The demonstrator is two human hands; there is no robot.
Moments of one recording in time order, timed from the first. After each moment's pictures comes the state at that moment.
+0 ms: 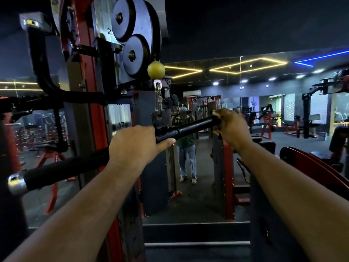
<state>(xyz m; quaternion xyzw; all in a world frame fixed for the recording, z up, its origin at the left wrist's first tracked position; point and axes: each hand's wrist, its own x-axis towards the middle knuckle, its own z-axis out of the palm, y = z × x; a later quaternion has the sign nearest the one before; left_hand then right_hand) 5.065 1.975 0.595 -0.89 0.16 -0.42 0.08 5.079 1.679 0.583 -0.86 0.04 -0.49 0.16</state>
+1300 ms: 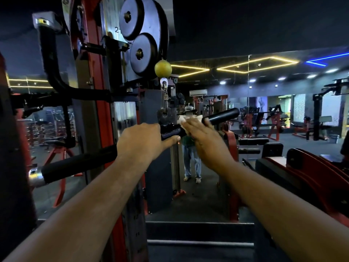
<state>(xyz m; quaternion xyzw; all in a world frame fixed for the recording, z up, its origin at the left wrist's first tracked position) 5.071 1.968 0.593 -0.90 0.16 -0.41 0.06 5.068 1.757 0.543 -0.86 -0.17 -0.48 0.06</state>
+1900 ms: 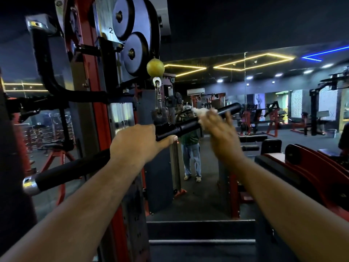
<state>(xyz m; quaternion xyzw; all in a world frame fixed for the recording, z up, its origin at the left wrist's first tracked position) 5.068 1.977 0.593 -0.91 0.16 -0.38 0.04 5.092 1.703 0.532 -0.79 -0.10 -0.61 0.02</state>
